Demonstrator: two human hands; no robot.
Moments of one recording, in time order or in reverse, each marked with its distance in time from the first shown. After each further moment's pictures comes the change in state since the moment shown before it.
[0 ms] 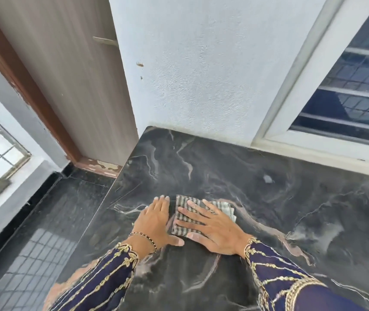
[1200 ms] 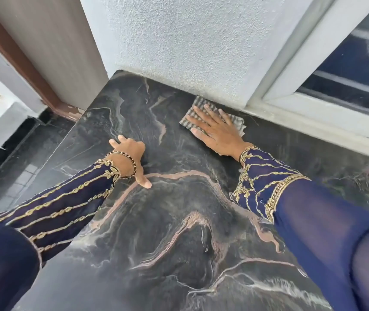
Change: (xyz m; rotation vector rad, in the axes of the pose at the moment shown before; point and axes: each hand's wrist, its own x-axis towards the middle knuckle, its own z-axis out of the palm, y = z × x) left_hand 0.112 0.033 -0.035 0.215 -0.284 -0.273; right_hand 0.062 0.192 -0.038 0.000 -0.046 0.298
